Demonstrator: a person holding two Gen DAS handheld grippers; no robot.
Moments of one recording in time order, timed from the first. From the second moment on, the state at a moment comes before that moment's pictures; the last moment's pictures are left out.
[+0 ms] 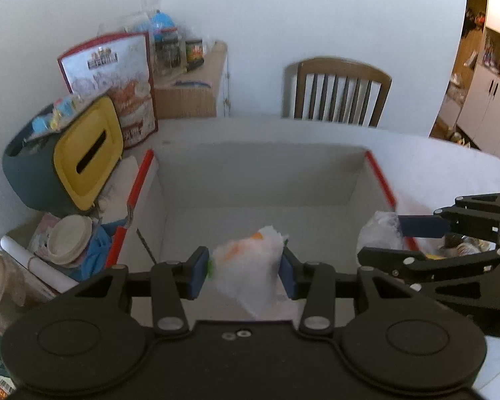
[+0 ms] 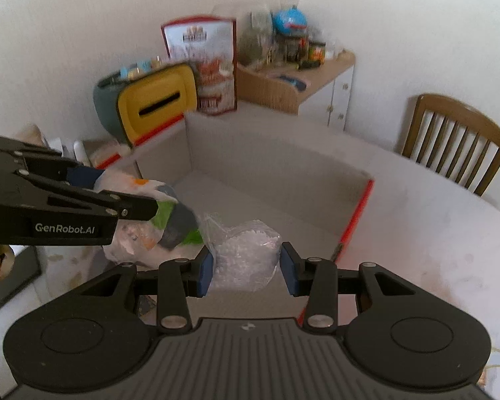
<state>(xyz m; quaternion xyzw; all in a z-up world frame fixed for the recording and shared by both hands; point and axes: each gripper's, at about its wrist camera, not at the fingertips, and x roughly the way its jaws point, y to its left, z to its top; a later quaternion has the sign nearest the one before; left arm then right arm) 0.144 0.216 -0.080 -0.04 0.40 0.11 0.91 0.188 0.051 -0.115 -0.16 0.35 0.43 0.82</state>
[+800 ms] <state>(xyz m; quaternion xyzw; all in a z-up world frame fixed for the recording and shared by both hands) 0.164 0.240 -0.108 -0.03 0.45 0.11 0.88 0.202 0.086 -0.146 -0.20 0.40 0.41 0.80</state>
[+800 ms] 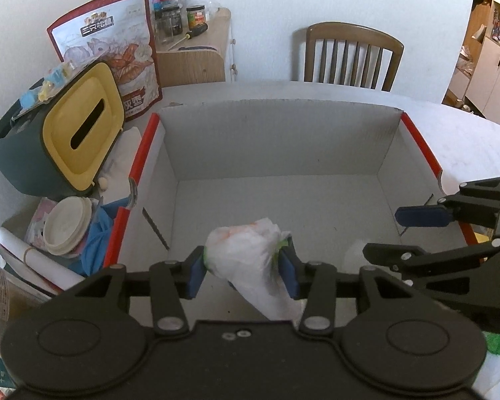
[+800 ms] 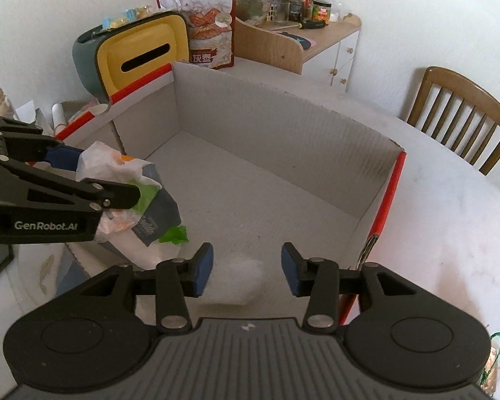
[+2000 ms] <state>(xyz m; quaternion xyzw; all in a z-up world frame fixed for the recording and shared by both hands) 0.096 0.144 -0.034 0.00 0.38 0.07 0.92 0.148 -0.079 -0.049 -0.09 0.34 0.41 0.84</state>
